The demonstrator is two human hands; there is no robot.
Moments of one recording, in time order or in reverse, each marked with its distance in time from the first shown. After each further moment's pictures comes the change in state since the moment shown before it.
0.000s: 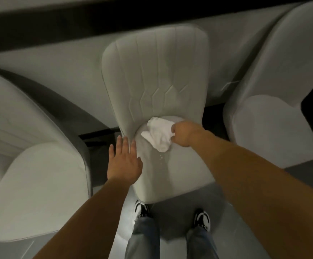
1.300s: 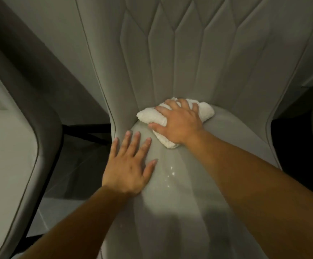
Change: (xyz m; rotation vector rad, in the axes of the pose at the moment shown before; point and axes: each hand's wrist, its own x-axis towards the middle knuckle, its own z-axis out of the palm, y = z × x) left_hand 0.136 0.030 0.279 -0.049 0.311 -0.070; right_hand 0.330 0.019 0.179 -0.142 0.767 -0.402
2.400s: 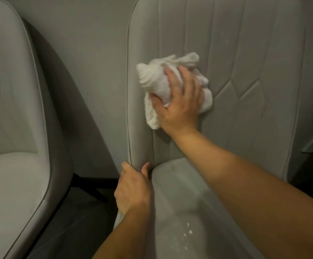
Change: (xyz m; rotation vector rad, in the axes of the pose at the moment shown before) left_hand 0.071 -0.005 -0.015 -0.492 0.513 -0.808; right_hand 0.070 -0.080 -0.124 0.271 1.211 -0.160
